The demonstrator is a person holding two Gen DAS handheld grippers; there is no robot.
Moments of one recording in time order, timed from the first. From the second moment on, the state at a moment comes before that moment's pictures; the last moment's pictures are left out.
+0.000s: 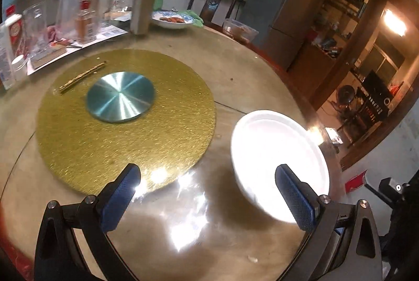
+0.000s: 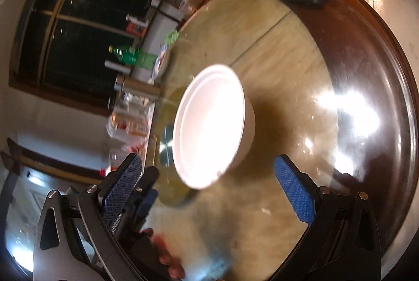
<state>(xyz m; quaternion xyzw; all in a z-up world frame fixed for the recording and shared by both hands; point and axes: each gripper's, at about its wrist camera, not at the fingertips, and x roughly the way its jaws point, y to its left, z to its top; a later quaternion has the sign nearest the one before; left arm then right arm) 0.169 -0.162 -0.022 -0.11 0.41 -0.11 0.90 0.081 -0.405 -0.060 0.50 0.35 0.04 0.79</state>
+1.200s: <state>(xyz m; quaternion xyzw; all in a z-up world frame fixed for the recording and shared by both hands) 0.199 -0.153 -0.045 -0.14 0.45 -0.21 0.86 0.108 -0.371 -0.085 0.43 0.36 -0.06 0.83</state>
